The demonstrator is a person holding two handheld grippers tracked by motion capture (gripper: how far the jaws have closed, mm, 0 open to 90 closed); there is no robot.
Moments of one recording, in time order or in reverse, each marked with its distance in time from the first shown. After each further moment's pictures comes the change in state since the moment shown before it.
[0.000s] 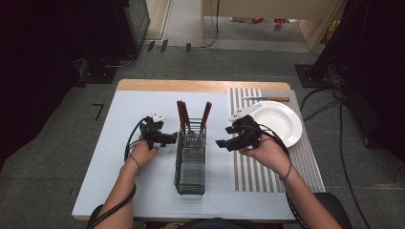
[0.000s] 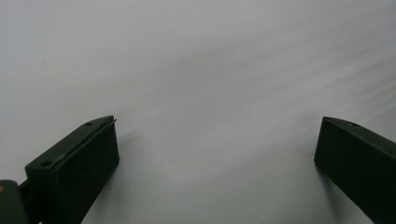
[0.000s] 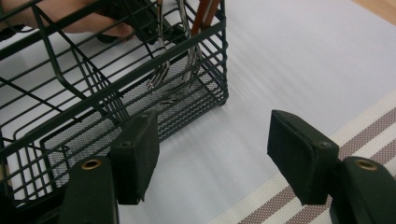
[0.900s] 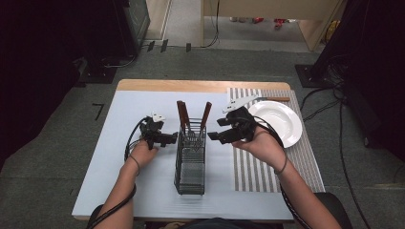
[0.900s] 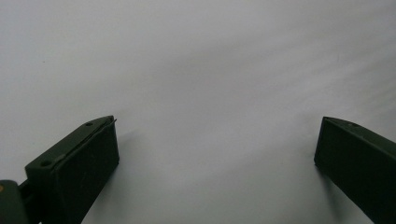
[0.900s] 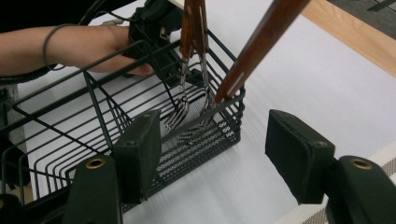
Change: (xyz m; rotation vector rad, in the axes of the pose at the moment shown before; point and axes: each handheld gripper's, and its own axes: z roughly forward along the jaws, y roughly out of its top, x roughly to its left) left arm 0.000 0.000 0.000 0.000 0.000 0.000; right arm 0.012 0.033 -0.008 -0.068 0.033 -0.036
